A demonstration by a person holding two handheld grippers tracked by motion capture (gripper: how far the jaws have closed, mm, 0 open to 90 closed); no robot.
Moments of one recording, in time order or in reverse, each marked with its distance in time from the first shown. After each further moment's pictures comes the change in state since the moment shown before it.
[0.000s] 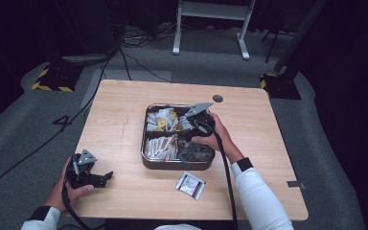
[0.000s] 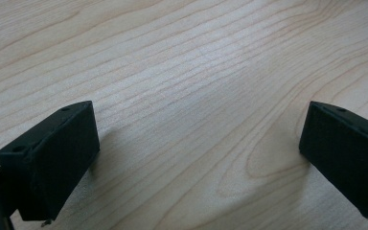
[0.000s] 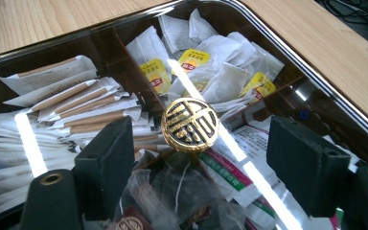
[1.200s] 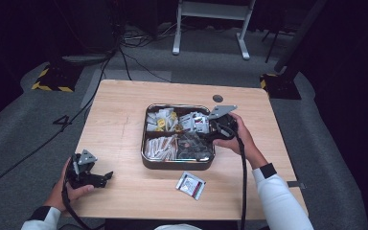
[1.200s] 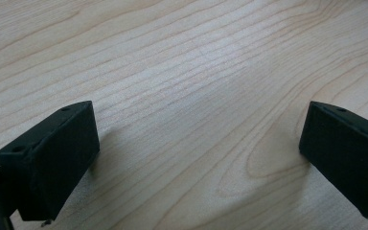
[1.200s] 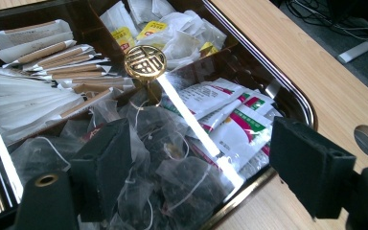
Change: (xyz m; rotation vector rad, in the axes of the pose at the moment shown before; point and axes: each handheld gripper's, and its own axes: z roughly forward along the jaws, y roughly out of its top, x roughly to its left) left arm 0.000 0.000 0.000 0.001 0.001 -0.001; right arm -0.012 -0.029 -0.062 0.004 -0.103 -0.021
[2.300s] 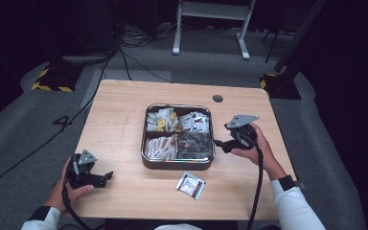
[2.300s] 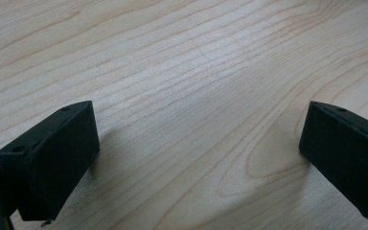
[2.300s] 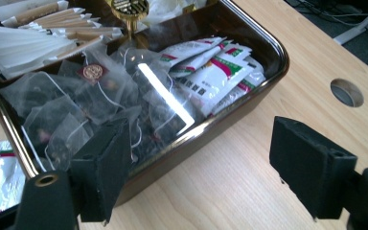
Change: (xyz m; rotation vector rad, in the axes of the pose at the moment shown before) left arm 0.000 0.000 0.000 0.002 0.000 0.001; right arm -0.007 -0.049 -0.037 0.000 -0.025 0.045
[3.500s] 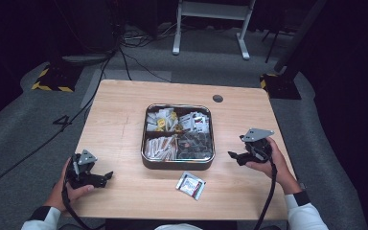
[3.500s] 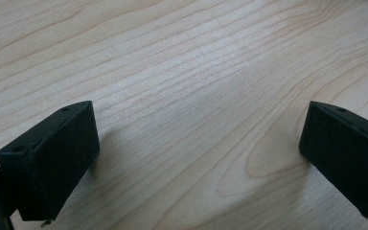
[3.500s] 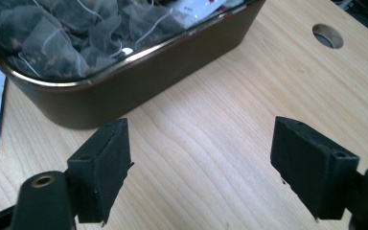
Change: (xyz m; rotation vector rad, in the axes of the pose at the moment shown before) left arm 0.000 0.000 0.000 -0.002 0.001 -0.003; right arm -0.001 -0.057 -0.022 0.052 -0.057 0.010
